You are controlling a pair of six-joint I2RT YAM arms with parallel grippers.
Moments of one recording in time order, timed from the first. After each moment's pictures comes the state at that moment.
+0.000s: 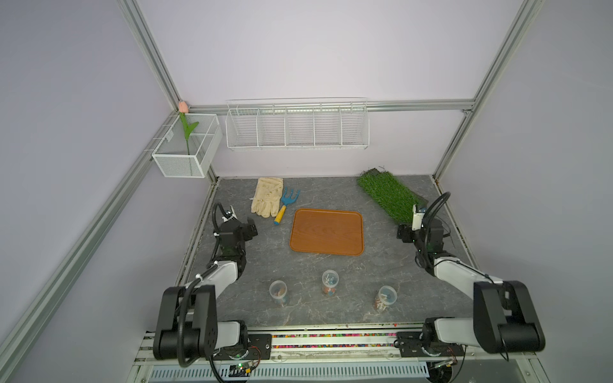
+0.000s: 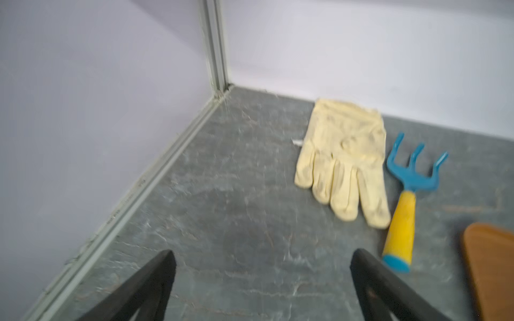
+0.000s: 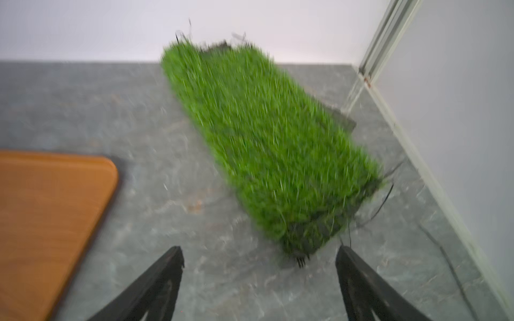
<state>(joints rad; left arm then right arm) -0.03 1.24 0.66 0.27 -0.25 -0.16 0.08 1.27 0.72 0.12 0.07 0.04</state>
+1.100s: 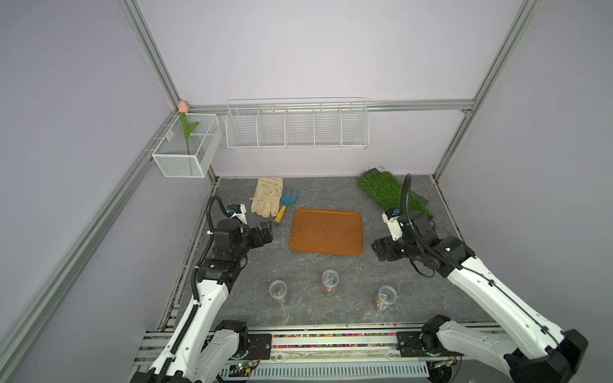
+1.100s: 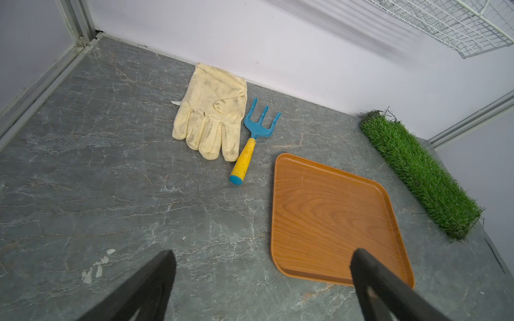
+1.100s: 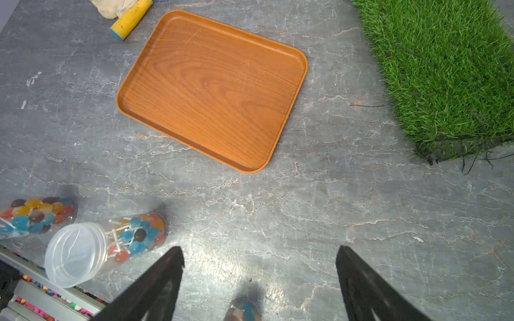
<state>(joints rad) -0.17 0.89 0.70 -0.26 0.11 -0.36 0.56 1.05 1.02 -0.86 0.06 0.23</state>
